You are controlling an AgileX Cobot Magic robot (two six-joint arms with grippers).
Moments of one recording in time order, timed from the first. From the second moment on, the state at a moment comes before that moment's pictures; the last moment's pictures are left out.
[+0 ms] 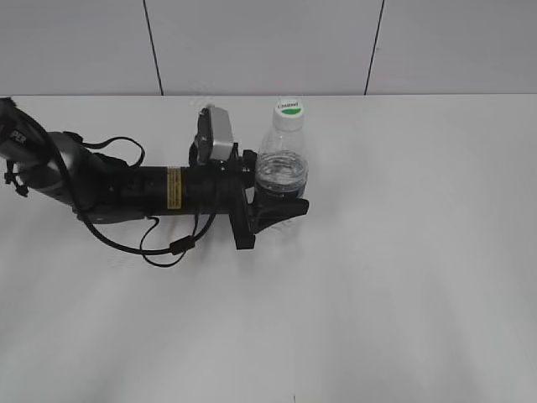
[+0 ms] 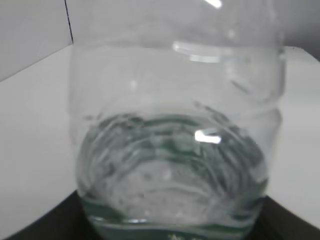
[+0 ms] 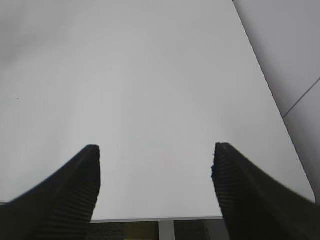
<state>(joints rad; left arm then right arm) -0.36 2.36 -1.21 1.21 -1.17 -0.46 0.04 -0.01 -0.52 -0.08 1.09 -0.18</state>
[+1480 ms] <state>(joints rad) -0.39 2.39 -1.11 1.15 -1.22 -0.42 0.04 -0.01 -0.52 -0.14 1.09 -0.18</state>
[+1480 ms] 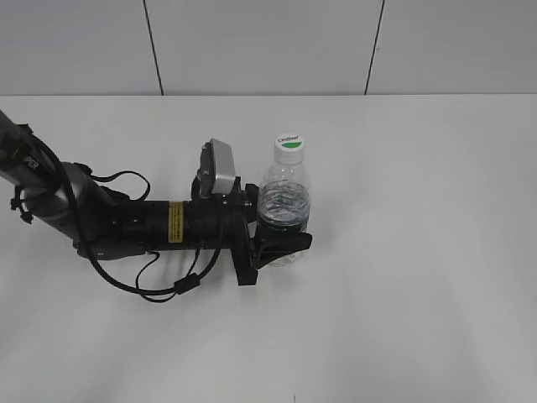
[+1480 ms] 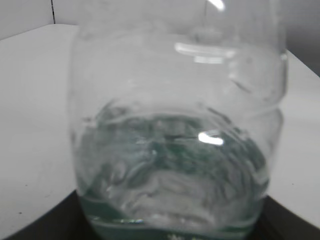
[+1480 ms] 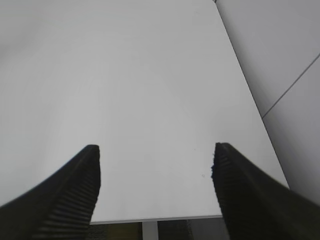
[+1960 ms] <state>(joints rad) -0.39 2.39 -1.11 1.14 -1.22 -0.42 0.04 0.11 -0.57 -0.02 0.95 -0.18</state>
